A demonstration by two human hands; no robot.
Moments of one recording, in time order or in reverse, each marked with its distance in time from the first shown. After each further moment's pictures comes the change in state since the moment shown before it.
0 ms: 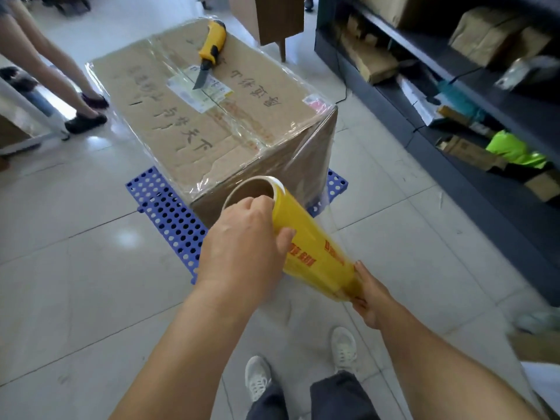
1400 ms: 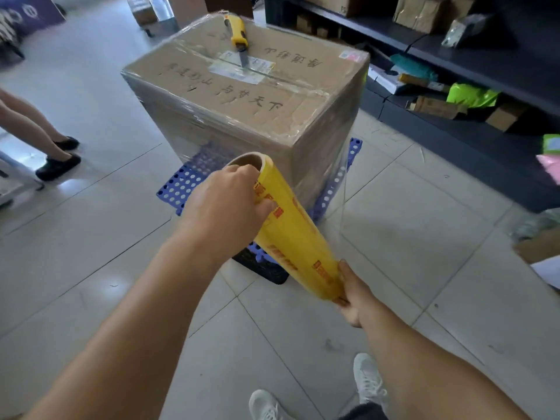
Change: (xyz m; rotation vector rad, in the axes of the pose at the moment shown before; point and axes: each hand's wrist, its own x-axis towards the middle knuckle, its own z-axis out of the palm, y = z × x) left_hand -0.028 -0.206 -0.067 0.039 -0.081 0.354; right_hand -0.100 0.167 0.189 0.390 -0.005 0.017
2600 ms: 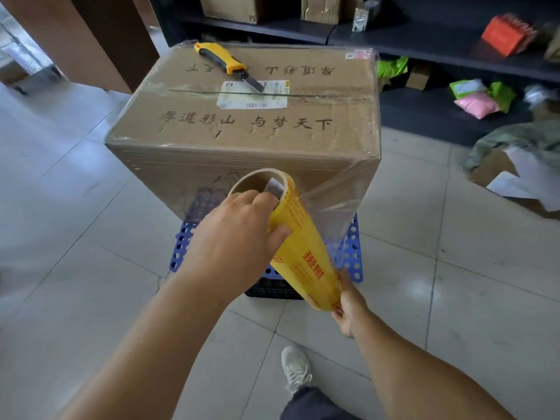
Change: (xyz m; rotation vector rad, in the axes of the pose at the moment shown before) left_hand 0.096 -0.187 -0.028 -0.077 -0.117 0.573; right_hand 0.018 0.062 0.221 0.425 0.268 -0.045
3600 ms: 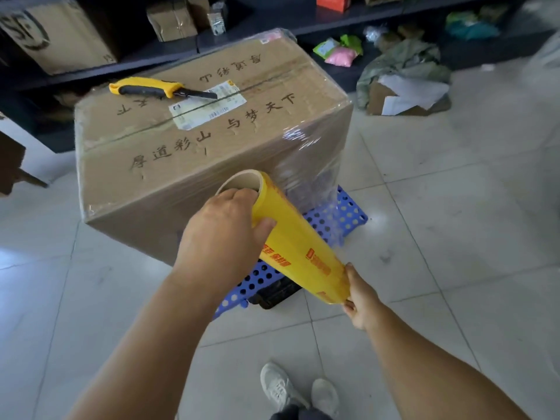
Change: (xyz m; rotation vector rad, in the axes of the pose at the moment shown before) left_hand 0.021 -0.125 -0.031 -0.004 -0.119 0.462; right_hand -0.047 0.107 0.103 0.480 0.308 -0.028
